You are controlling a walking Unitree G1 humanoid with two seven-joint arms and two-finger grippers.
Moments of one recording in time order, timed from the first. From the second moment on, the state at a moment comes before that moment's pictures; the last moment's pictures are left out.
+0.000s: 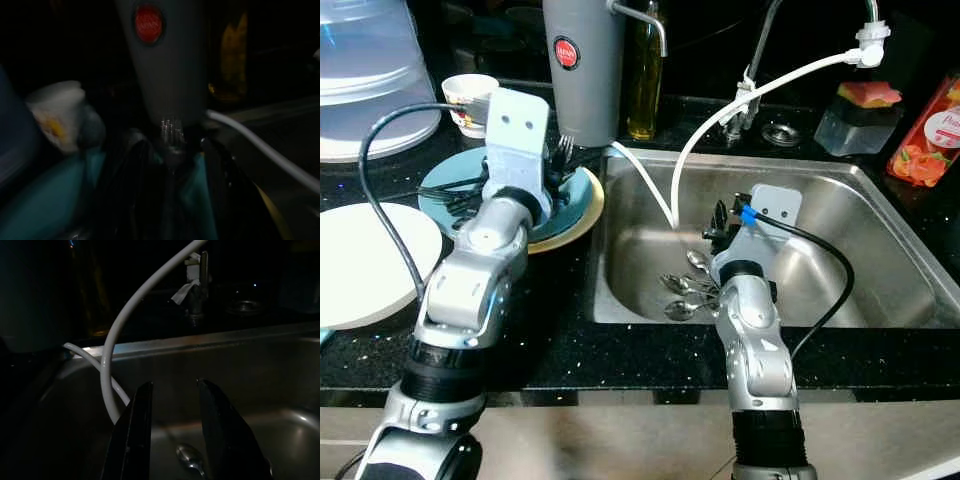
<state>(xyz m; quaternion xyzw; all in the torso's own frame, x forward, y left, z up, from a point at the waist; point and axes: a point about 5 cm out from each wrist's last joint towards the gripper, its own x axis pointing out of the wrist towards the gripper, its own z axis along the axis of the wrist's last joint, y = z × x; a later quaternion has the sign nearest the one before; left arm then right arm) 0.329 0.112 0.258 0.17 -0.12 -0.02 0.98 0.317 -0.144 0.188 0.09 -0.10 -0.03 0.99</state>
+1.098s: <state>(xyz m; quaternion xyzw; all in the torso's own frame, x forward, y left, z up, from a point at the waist) 0.332 0.118 0.228 0.08 0.01 0.01 1.00 0.316 -0.142 0.188 0.09 -0.11 -0.02 0.99</state>
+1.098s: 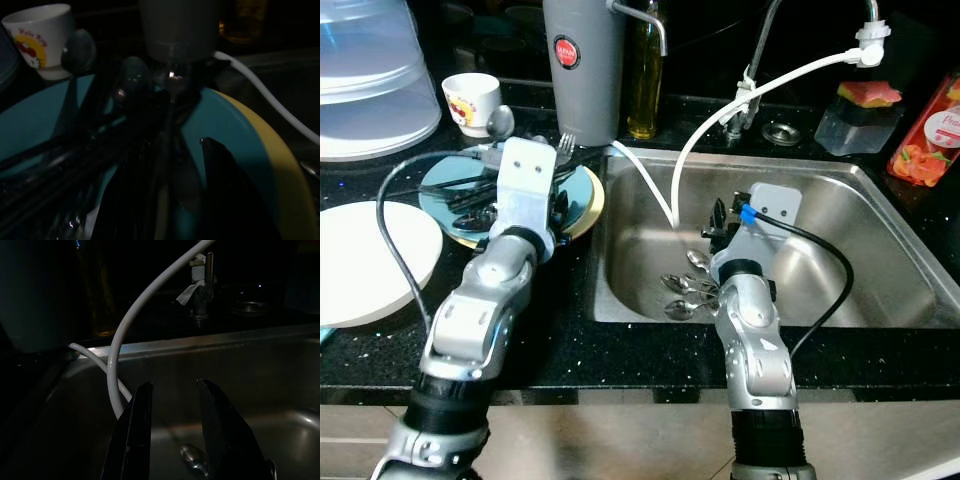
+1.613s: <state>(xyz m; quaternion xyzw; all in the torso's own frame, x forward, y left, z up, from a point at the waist) 0.351 0.130 0.236 -0.01 0.08 0.01 1.00 0.316 -0.142 0.188 0.09 -0.11 -0.02 0.99</state>
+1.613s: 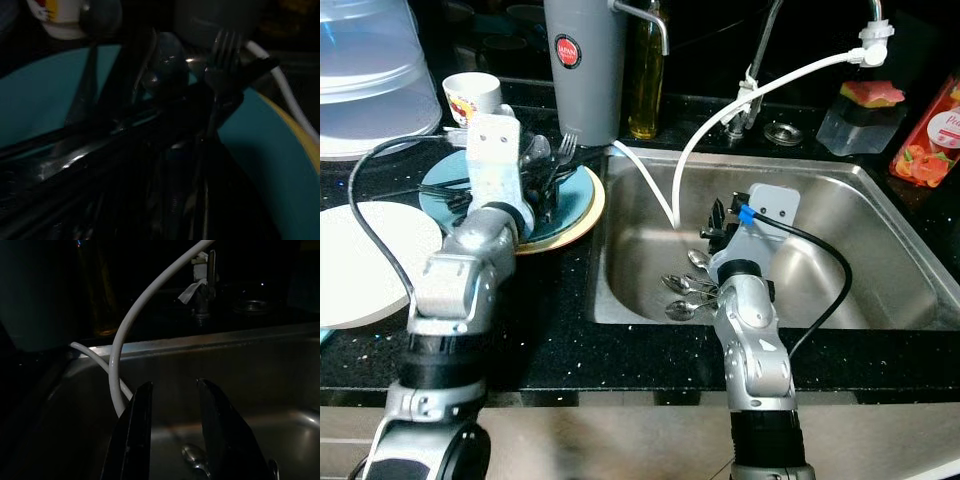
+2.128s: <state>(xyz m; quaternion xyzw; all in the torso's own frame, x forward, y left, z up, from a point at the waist) 0.357 0.128 0.234 -0.04 0.13 -0.01 0.99 0.316 -0.141 0.188 0.09 -0.11 -0.02 0.99</state>
